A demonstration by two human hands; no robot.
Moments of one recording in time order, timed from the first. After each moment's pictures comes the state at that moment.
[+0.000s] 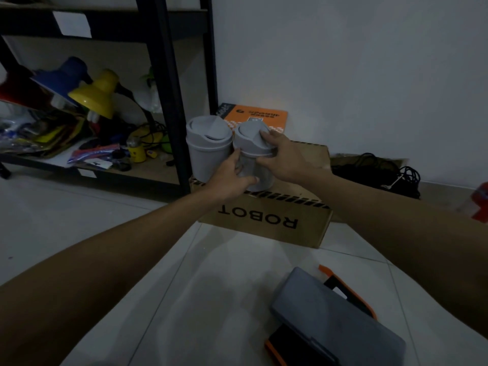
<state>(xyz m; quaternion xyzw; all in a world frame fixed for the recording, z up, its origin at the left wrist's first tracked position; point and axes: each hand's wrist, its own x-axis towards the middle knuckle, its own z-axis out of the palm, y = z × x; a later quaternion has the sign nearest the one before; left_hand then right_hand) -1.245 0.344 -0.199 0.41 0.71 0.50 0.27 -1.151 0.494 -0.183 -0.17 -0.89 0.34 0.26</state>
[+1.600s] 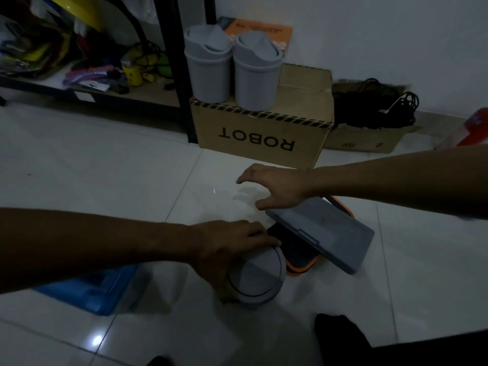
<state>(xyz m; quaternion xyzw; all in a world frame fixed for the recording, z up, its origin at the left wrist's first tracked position) -1.085 0.148 -0.264 0.76 0.58 -0.02 0.29 -1.019 0.360 -0.268 0.01 -0.97 0.17 -0.16</state>
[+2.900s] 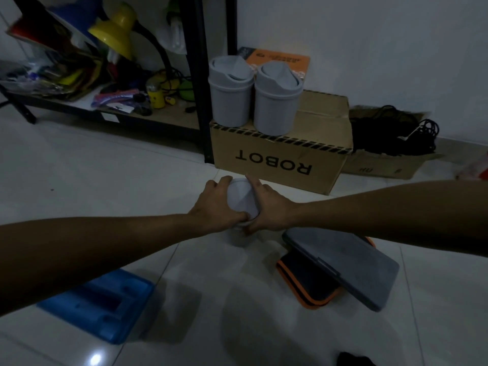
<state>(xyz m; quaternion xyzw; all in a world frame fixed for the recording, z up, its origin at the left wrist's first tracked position) -1.171 0.181 -0.291 0.40 0.87 0.24 0.16 -1.069 0.332 -0.303 -0.14 -0.93 0.32 -0.07</state>
